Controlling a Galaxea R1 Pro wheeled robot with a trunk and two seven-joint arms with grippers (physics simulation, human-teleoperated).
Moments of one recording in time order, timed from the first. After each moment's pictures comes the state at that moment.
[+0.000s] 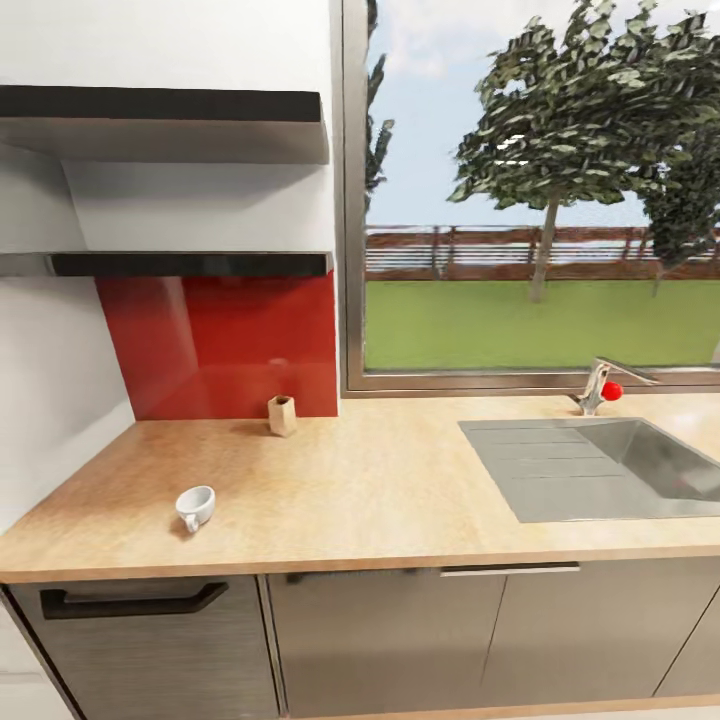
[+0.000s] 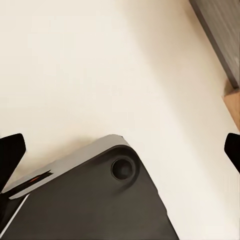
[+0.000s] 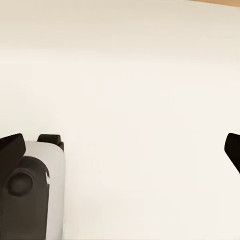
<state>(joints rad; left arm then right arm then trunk) 0.24 0.02 0.27 -0.13 1.05 -0.50 -0.42 -0.12 -0.19 -0.14 0.03 0.21 -0.36 0.01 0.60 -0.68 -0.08</state>
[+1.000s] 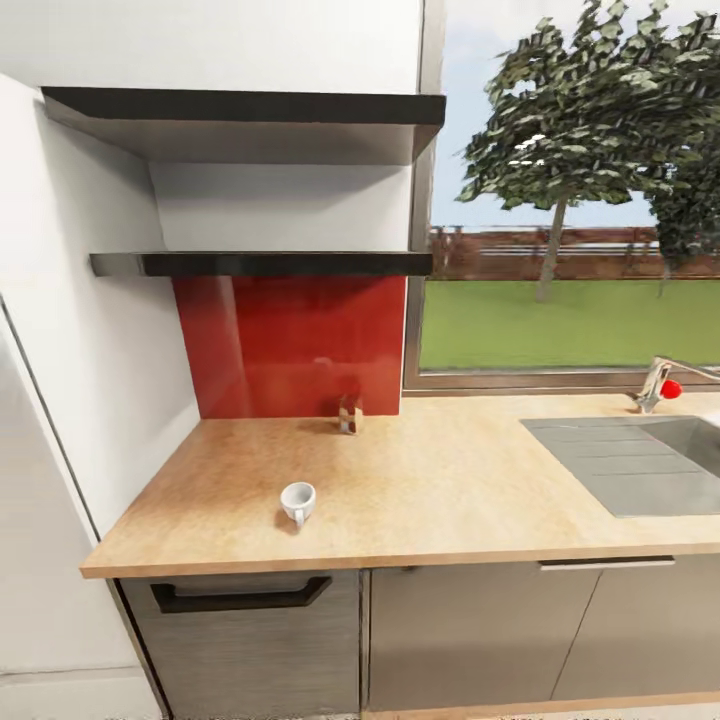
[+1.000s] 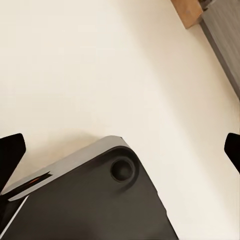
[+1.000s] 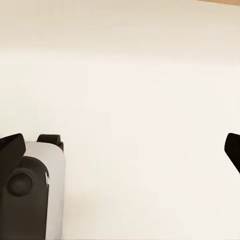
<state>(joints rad) 0.24 0.02 0.27 -0.13 1.05 -0.51 -0.42 -0.12 -0.20 -0.14 0.03 0.21 -0.36 0.01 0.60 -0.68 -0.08</state>
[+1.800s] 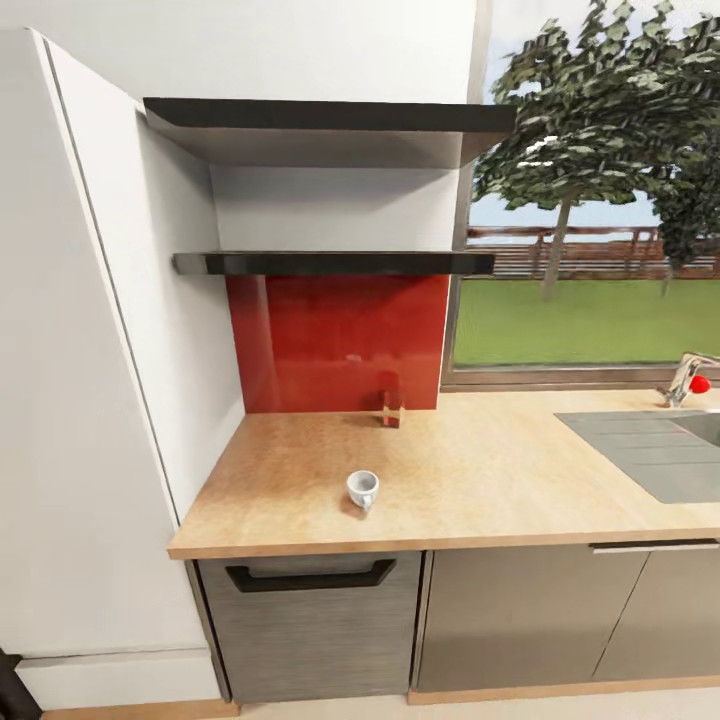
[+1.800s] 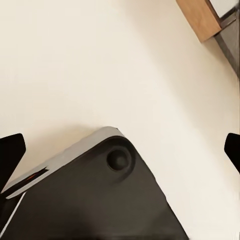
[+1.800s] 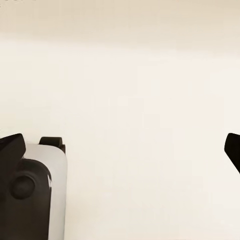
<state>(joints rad) 0.24 0.01 0.27 -0.13 0.97 -0.51 -0.42 -0.12 -0.19 -0.15 0.03 0.21 -0.36 0.01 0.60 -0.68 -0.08</state>
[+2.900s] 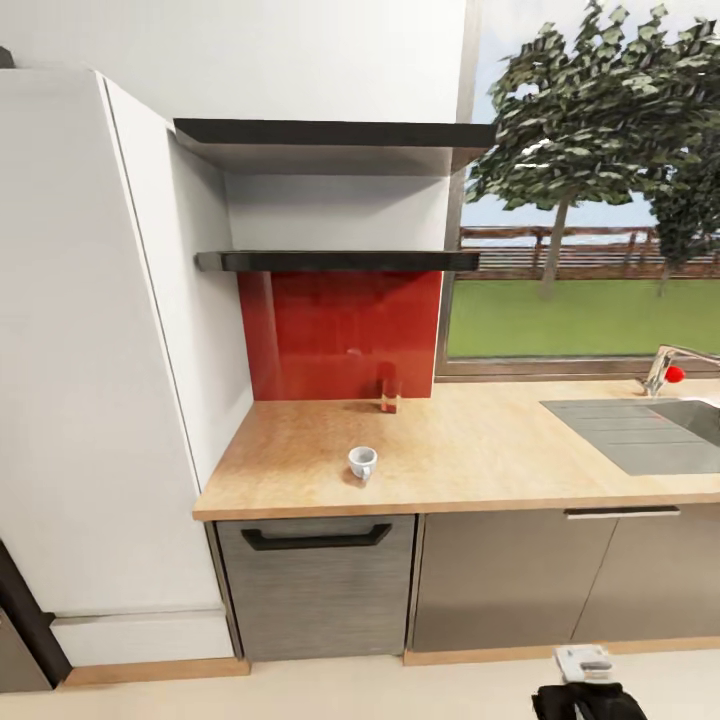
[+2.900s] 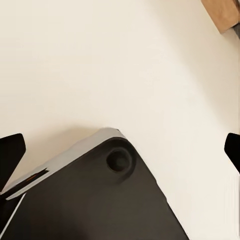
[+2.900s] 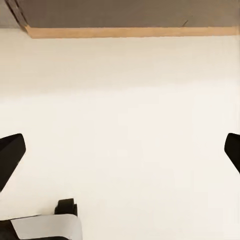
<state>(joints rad) 0.24 0.00 0.27 -0.15 0.95 -0.51 -0.39 -0.12 -0.09 -0.15 -1.09 0.20 0.73 0.06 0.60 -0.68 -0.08</state>
